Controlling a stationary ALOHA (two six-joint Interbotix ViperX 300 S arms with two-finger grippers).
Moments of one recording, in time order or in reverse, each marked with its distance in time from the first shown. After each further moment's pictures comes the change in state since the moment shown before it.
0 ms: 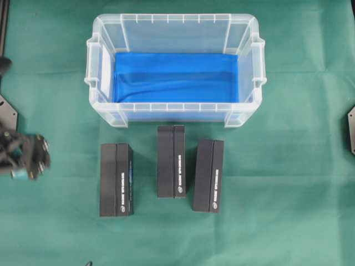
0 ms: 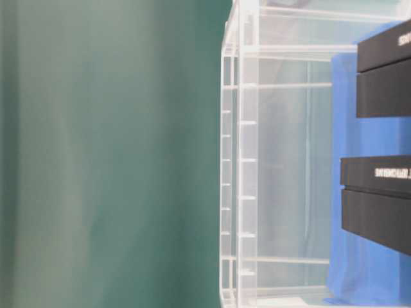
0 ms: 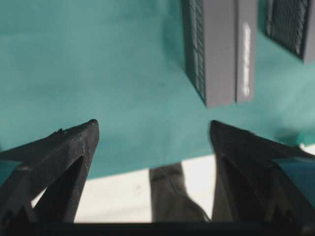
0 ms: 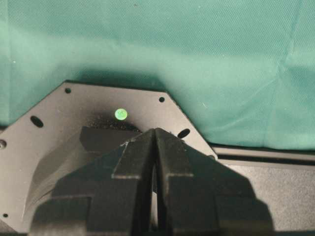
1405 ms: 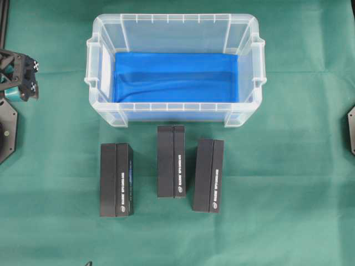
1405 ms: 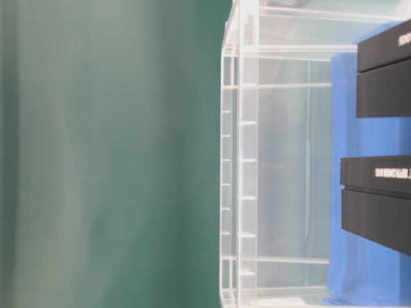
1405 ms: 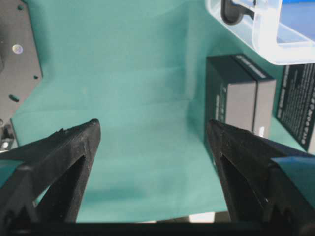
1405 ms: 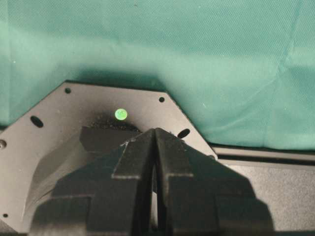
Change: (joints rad) left arm 0.462 -0.086 0.041 -0.055 0.067 0.419; right arm 0.002 0.000 -0.002 0.000 -0.002 -0.002
